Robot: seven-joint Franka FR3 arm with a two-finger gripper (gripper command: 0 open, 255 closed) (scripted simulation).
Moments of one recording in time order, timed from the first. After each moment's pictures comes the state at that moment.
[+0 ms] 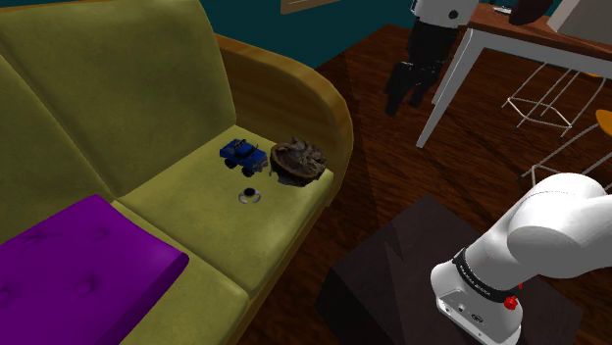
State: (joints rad) arm 0.03 -0.69 0.11 -2.36 0.13 1.64 0.09
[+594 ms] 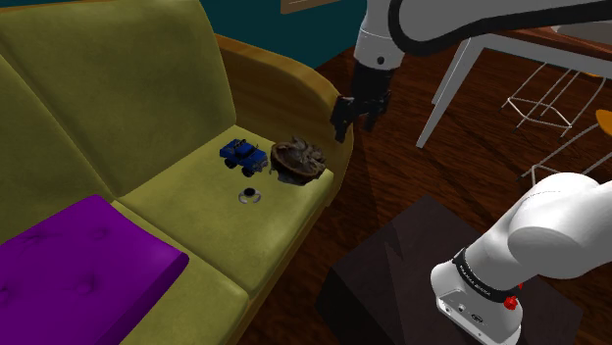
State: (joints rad) arm 0.05 -0.48 0.25 -2.39 0.17 1.90 0.25
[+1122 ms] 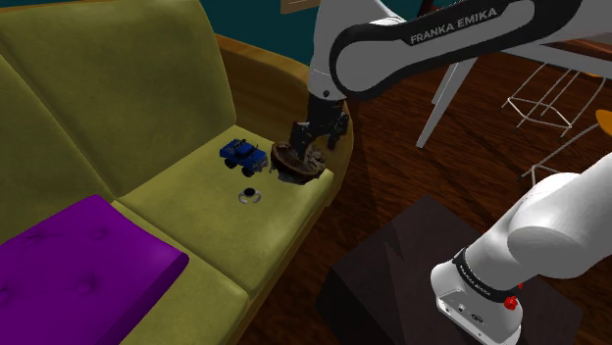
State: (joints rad) arm 0.04 -0.20 0.37 -2.32 0.12 2.12 0.42
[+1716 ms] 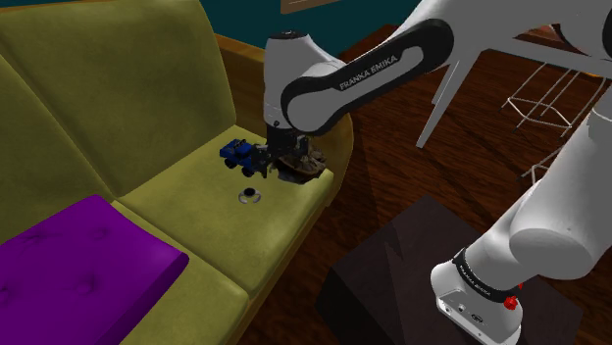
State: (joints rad) arm 0.08 0.17 0.42 -2.13 -0.07 2.29 0.67
